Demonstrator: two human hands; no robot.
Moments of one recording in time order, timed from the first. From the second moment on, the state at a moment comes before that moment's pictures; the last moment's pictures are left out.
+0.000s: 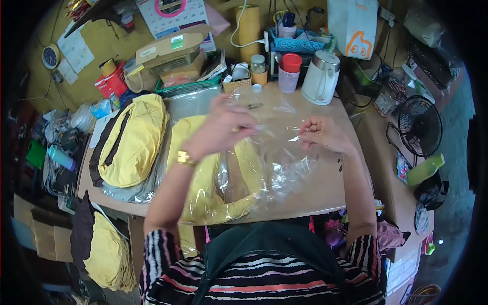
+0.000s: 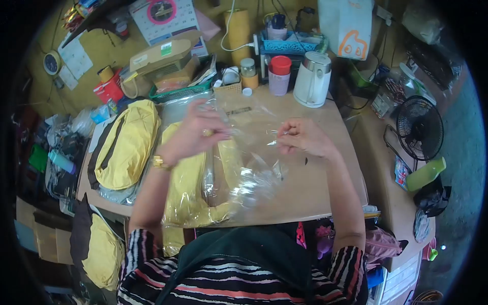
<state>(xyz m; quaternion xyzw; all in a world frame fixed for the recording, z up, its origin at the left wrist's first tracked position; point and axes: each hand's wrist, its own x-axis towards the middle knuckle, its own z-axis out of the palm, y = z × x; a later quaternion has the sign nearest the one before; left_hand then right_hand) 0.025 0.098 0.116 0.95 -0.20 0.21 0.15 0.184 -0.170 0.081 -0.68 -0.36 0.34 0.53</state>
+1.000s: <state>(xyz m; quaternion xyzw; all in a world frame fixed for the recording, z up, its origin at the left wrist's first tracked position) -0.055 0.232 0.210 0.93 -0.06 0.20 0.30 0.214 -0.207 0.084 -0.65 -0.52 0.04 0.54</state>
